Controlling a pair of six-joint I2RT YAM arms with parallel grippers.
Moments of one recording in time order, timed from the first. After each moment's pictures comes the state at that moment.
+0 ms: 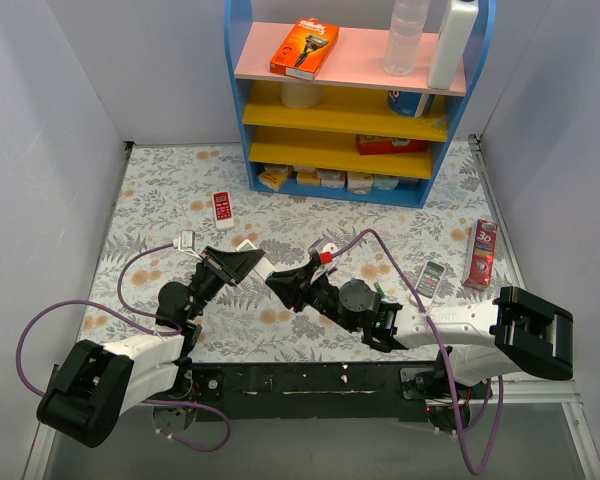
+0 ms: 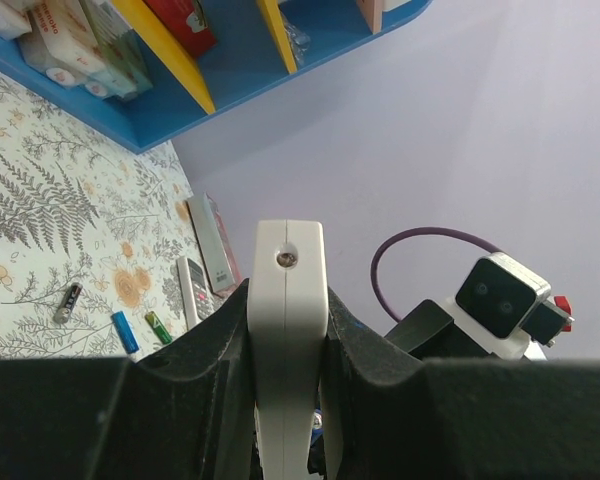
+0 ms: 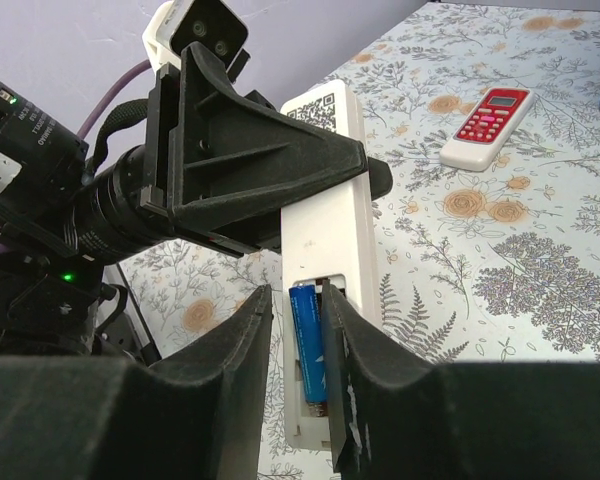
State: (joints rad) left arm -0.40 1.04 0.04 1.29 0.34 -1.32; right arm 1.28 1.34 0.55 0.83 0.31 0.36
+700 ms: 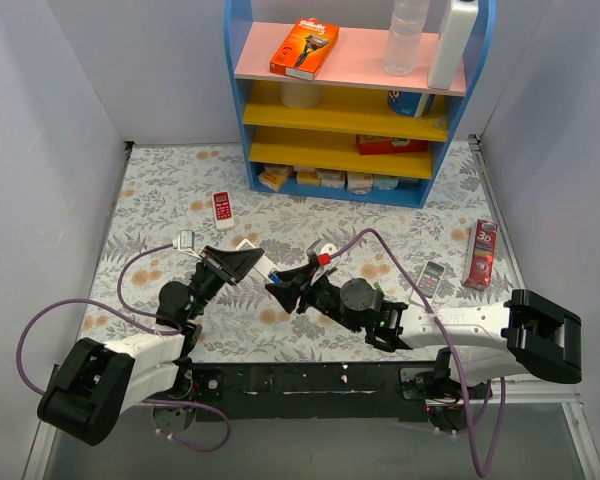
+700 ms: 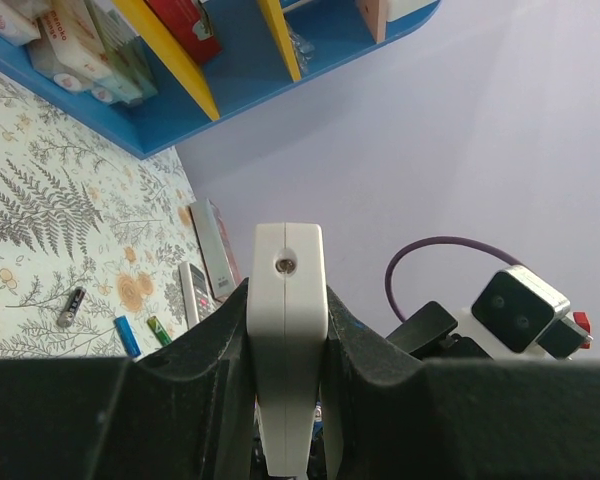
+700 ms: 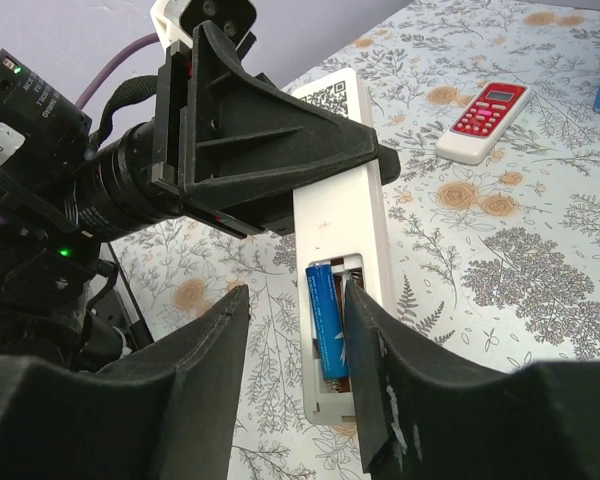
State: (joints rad) left arm -0.40 1.05 0.04 1.30 0.32 -1.32; right arm 1.28 1.29 0.56 0.75 0.29 0.31
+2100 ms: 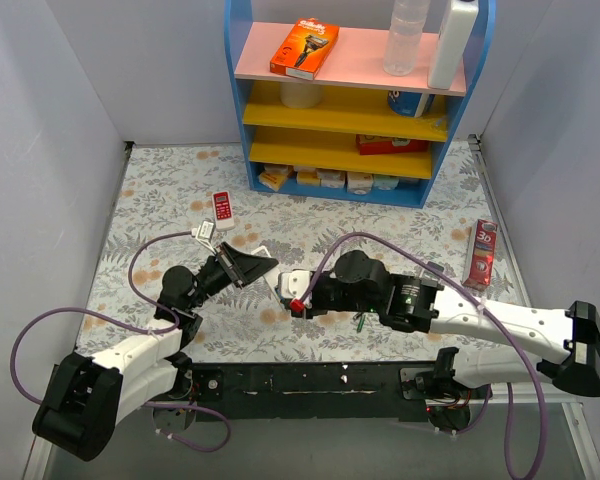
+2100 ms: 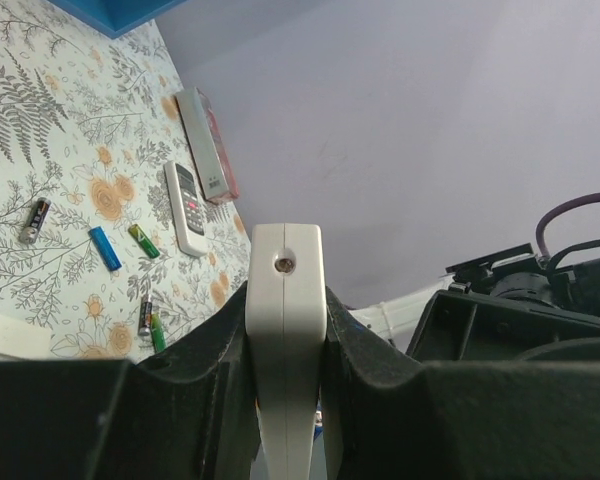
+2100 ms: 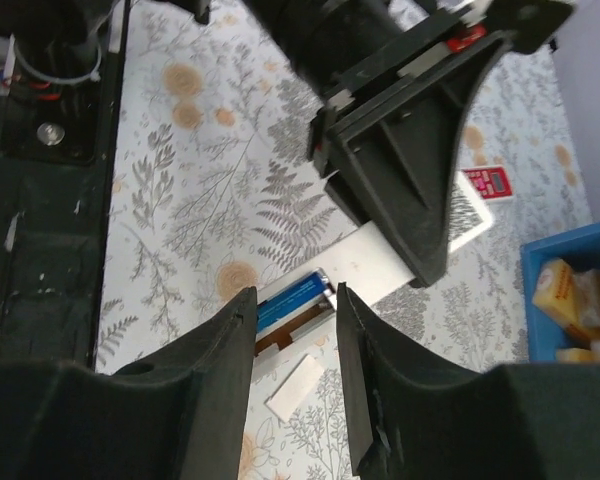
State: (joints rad) left arm -0.40 0.97 0.15 0.99 0.55 -1.29; right arm 1.26 1.11 0.91 -0.11 -0.12 -0.45
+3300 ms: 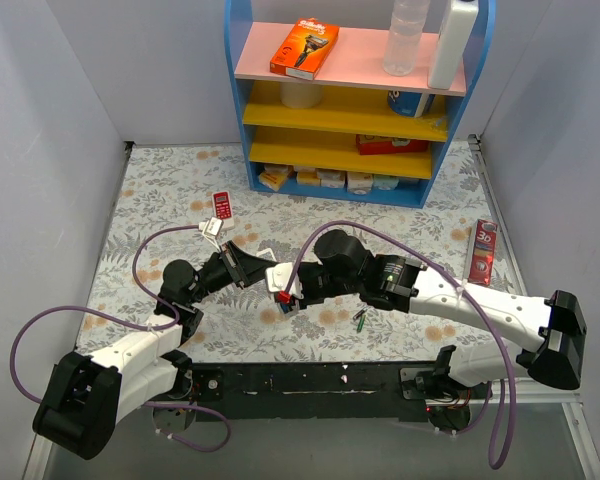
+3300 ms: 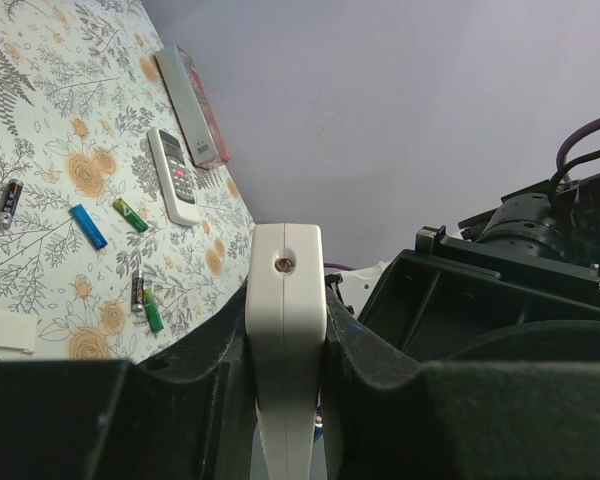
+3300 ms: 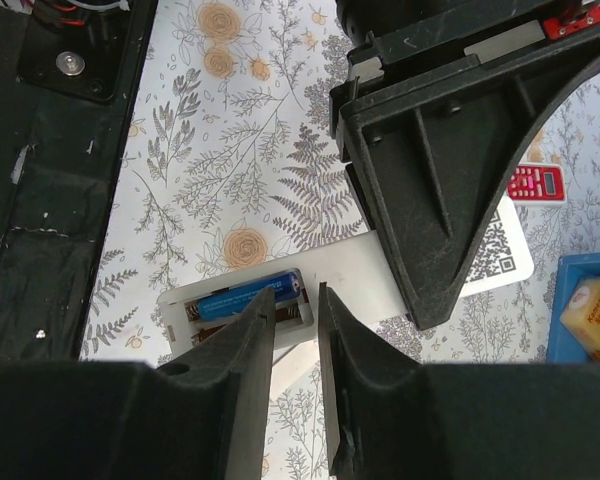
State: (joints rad) left arm -0.40 0.97 0.21 0.93 0.68 -1.23; right arm 1.17 1.27 1.08 -0.34 -0.32 -0.61
